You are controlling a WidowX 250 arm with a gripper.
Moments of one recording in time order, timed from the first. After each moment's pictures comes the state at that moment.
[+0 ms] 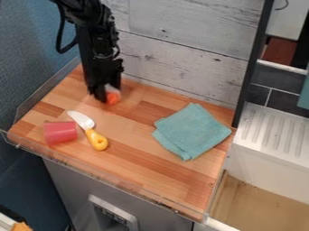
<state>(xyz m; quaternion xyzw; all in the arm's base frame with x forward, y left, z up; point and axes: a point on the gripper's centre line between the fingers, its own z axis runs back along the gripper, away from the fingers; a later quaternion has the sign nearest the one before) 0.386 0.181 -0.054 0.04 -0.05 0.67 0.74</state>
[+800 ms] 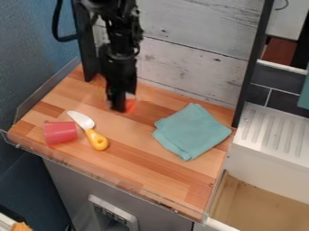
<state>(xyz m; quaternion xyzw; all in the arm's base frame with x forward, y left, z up) 0.338 0.094 -0.007 0.03 -0.06 0.76 0.65</state>
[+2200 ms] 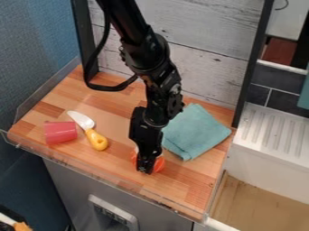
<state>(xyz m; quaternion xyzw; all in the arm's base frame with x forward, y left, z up) 0.293 0.014 -0.067 0.05 -0.06 0.78 0.62</state>
